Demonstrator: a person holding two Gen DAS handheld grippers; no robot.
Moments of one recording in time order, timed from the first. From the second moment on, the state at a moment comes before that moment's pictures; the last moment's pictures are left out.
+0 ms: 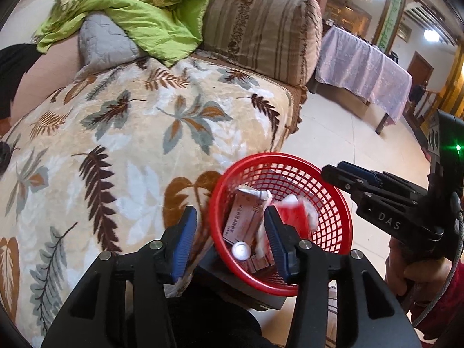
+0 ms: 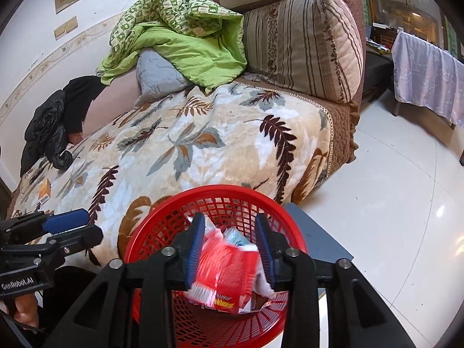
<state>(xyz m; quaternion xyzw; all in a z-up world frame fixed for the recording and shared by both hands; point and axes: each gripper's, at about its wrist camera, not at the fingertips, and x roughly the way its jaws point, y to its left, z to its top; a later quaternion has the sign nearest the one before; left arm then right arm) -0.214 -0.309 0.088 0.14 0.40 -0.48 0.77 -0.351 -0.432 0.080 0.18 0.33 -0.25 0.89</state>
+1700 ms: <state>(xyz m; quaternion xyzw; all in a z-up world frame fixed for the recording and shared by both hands) -0.095 -0.122 0.099 0.05 0.39 -0.24 0.89 -0.169 -0.295 0.100 0.12 0.39 -0.06 0.91</state>
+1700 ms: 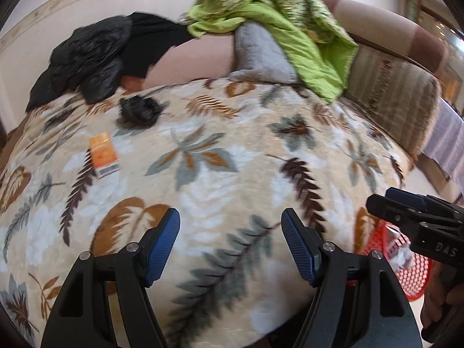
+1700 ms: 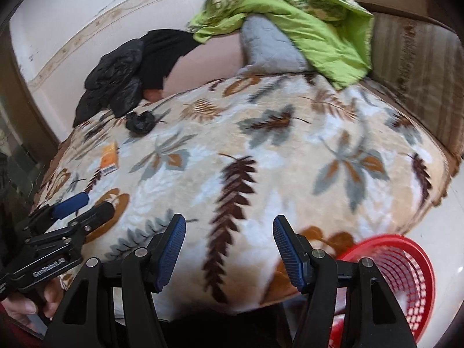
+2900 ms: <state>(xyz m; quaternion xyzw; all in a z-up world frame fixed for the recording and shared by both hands) 0.148 -0.007 0.018 -0.08 0.45 0.00 0.89 0.027 -0.230 0.062 0.11 0.41 0.00 0.91</state>
